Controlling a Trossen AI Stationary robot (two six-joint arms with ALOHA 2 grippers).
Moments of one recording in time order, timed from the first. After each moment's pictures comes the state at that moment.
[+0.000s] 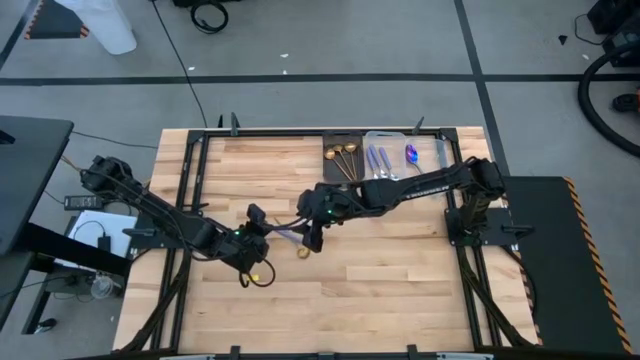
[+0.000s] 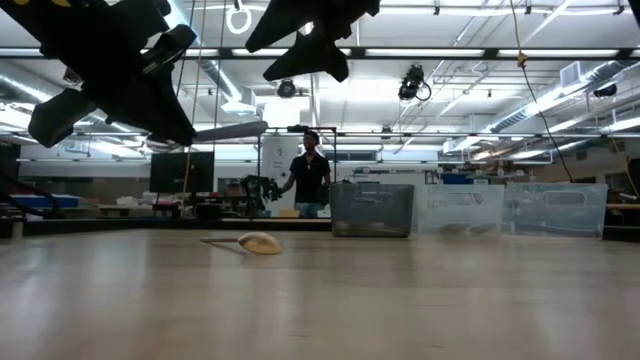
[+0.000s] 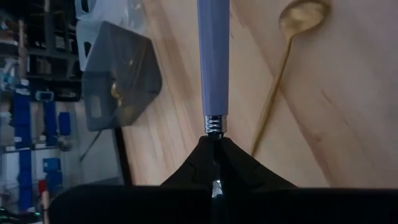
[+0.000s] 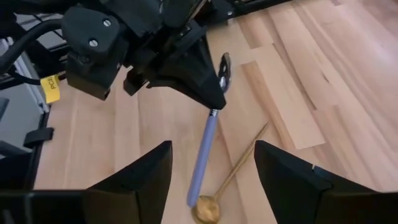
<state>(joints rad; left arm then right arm) -0.50 1.30 0.69 -0.40 -0.80 0.35 0.11 1.84 1.54 -0.37 0.09 0.36</state>
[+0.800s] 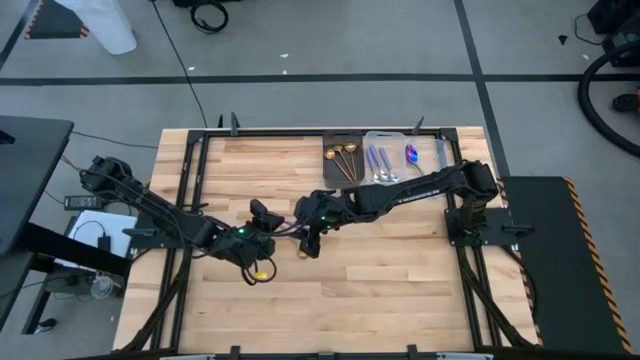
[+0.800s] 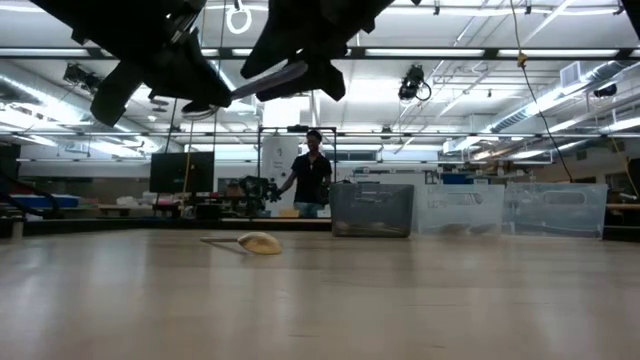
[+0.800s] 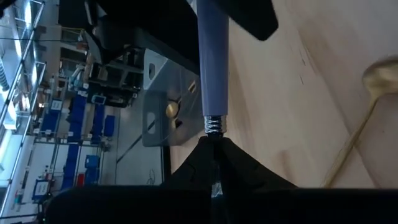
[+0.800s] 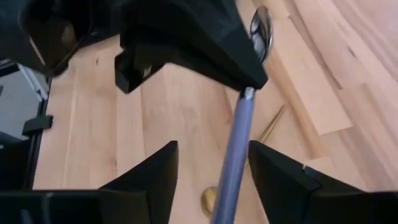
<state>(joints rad) -0.47 1.30 0.69 -0.12 -0.95 0.51 0.11 1.90 1.53 -0.34 0.05 0.39</state>
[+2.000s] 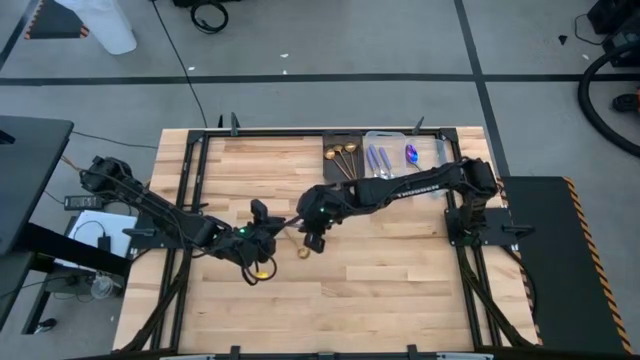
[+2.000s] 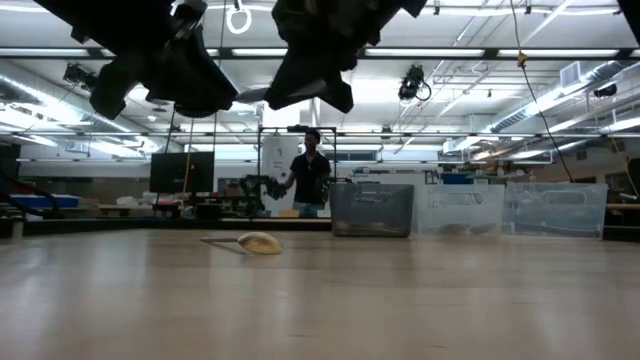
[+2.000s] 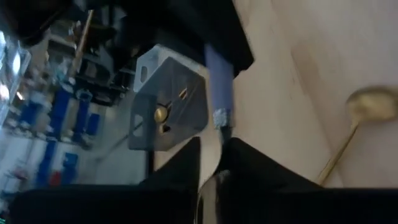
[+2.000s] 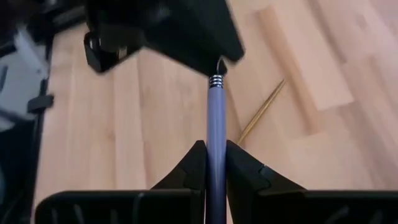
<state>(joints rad) -0.46 1.30 0.69 -0.09 -0.91 0.44 0.07 1.89 1.53 -0.44 -0.07 0.38</state>
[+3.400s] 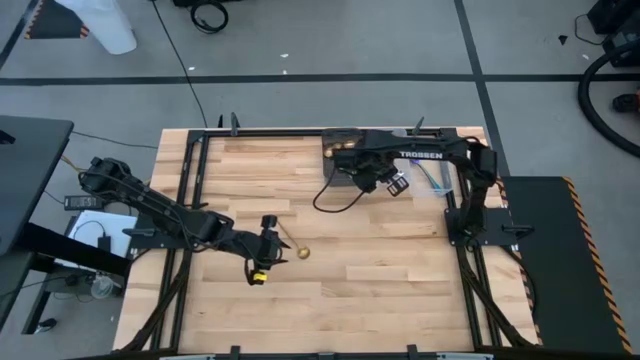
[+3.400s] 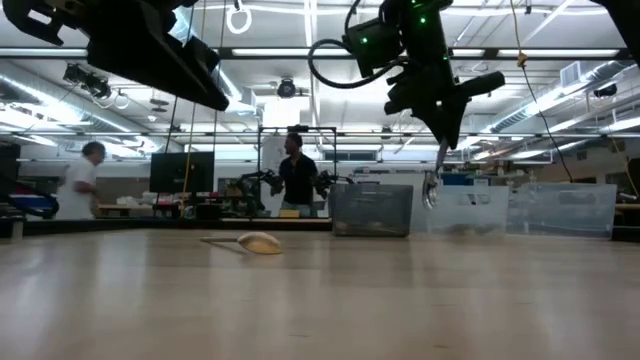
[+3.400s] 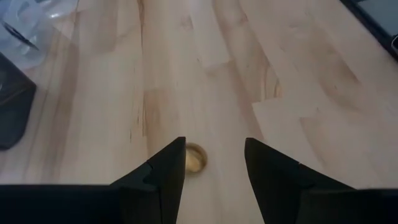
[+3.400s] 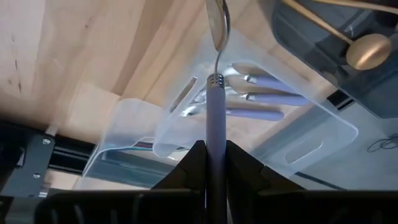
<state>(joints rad) -0.40 1.30 0.69 -0.04 -0.28 -0.03 -0.24 1.86 1.62 -1.55 0.39 -0.77</state>
